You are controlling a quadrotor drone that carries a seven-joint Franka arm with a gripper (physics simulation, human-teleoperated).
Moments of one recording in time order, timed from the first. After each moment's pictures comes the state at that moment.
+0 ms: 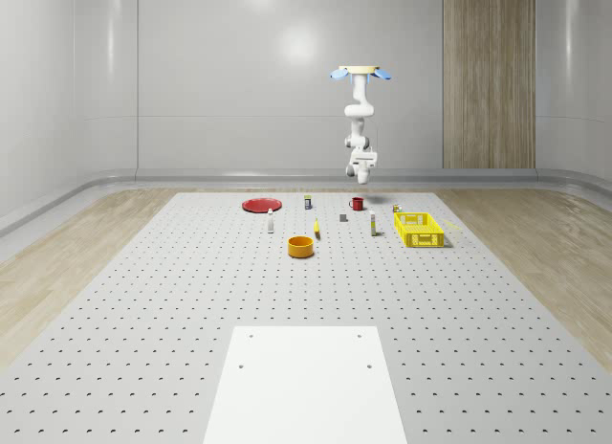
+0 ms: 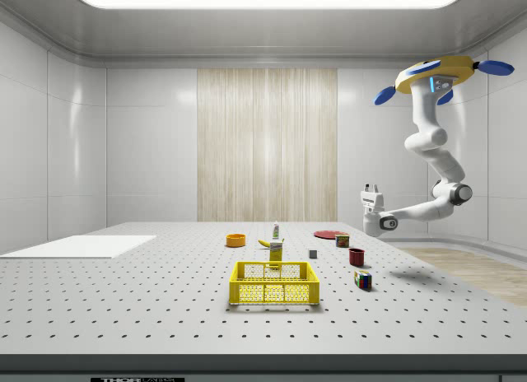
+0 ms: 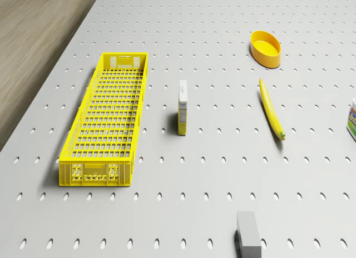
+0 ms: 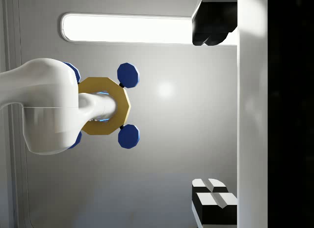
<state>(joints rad) -0.02 -0.72 0.03 -2.06 -0.03 1.38 0.79</state>
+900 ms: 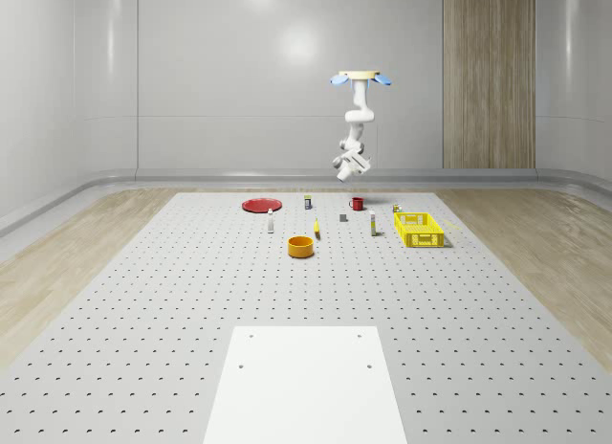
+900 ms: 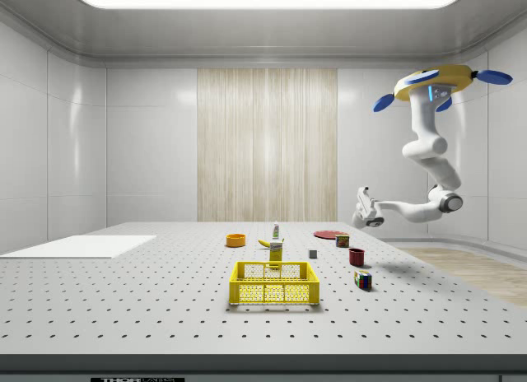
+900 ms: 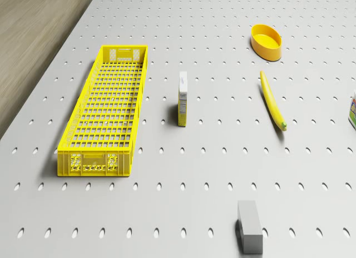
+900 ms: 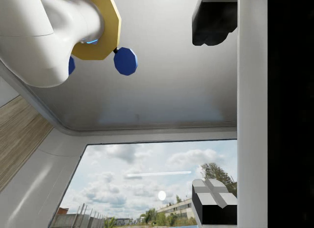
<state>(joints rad) -0.15 -0.76 0.44 -2.21 -0.63 1.42 0.88</state>
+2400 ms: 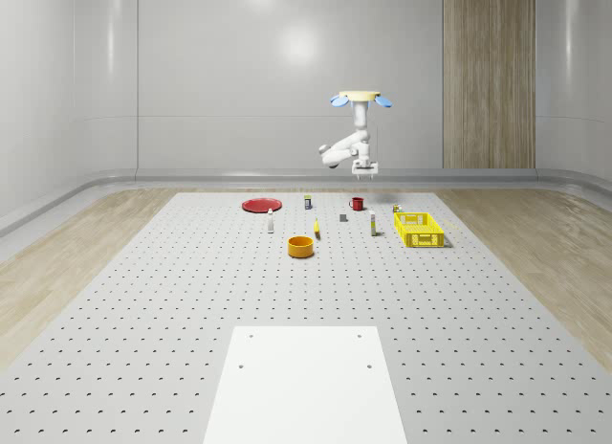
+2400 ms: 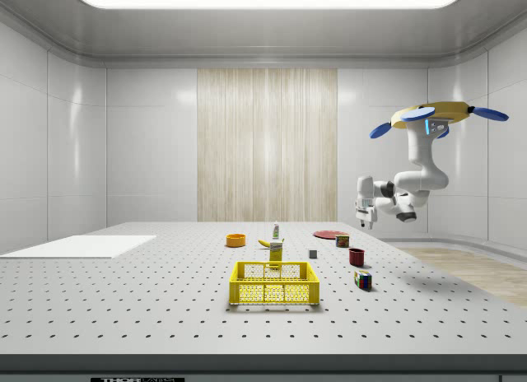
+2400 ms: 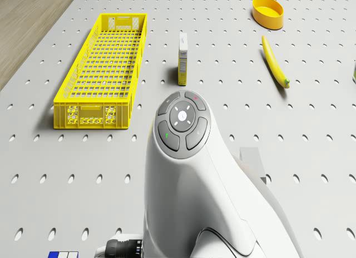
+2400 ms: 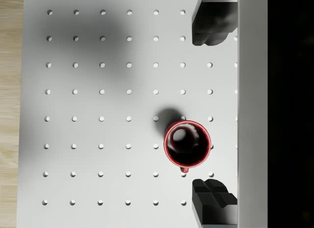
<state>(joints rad) -1.03 -1.07 1.26 -2.90 -1.98 1.17 1.57</state>
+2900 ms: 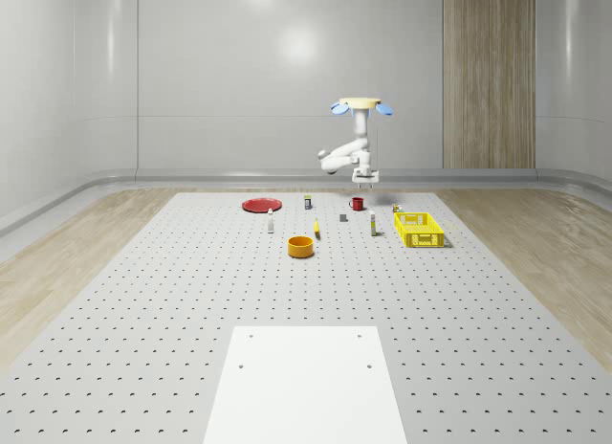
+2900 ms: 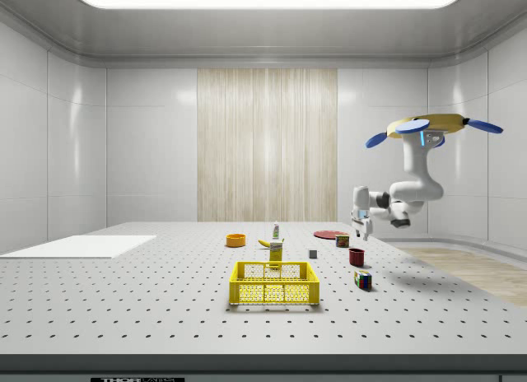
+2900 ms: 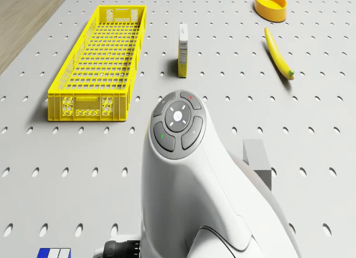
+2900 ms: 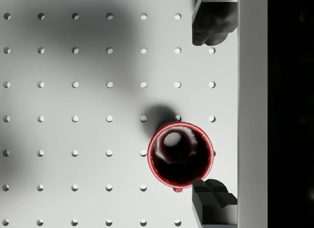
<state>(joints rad) -1.06 -1.13 1.28 -2.89 -1.96 1.21 1.59</state>
